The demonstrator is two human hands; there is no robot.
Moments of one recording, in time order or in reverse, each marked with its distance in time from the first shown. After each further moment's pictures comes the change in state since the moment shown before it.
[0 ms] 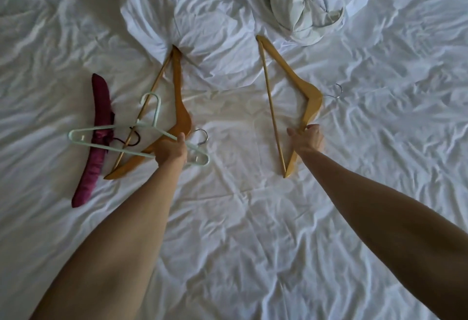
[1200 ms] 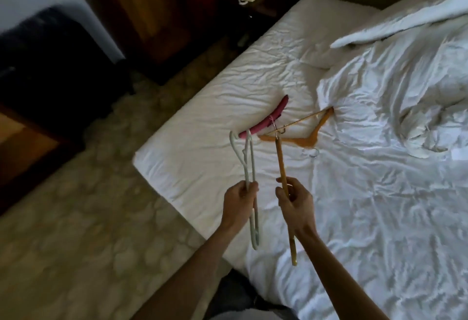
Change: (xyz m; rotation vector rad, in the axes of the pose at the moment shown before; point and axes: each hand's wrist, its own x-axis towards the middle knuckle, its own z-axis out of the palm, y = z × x) left_hand -0.475 -0.230 -0.246 -0.769 0.186 0.216; right_hand -0.512 0.058 -0.140 0.114 -0.677 -1.052
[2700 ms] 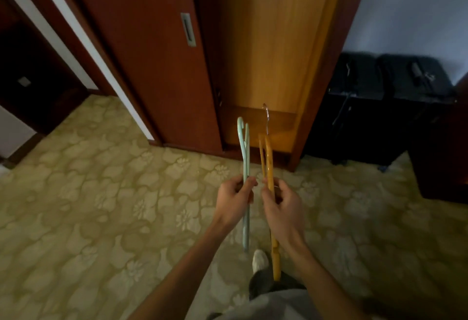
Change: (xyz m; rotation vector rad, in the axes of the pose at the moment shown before) left_hand 0.128 -0.214 -1.009 -0.429 0.983 -0.098; right_hand -0.114 -0.474 0.999 0.000 -1.058 -0.346
